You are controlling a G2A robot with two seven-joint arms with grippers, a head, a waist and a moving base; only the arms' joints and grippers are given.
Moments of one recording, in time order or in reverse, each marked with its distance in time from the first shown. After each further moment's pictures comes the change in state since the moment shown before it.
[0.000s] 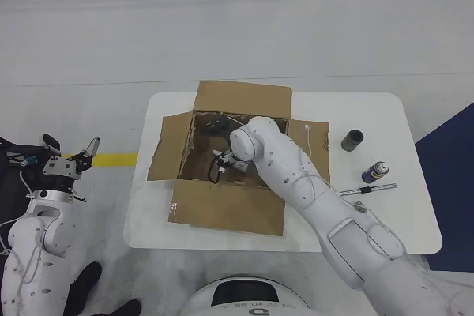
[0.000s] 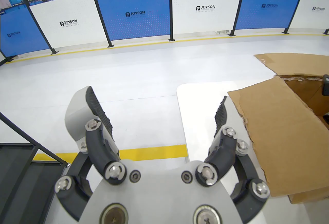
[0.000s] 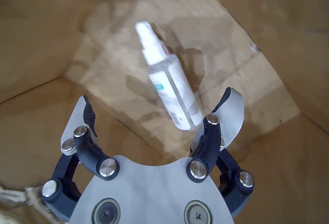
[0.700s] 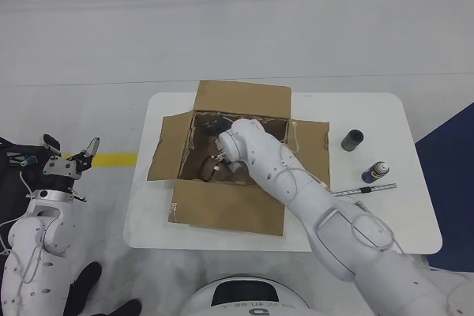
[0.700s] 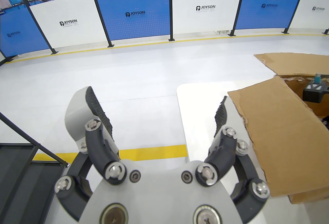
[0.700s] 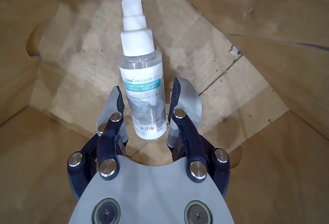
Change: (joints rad) left arm 0.000 0.000 0.000 0.000 0.000 0.000 0.000; right arm 0.098 -0.097 -0.118 0.244 -0.001 0.081 -0.130
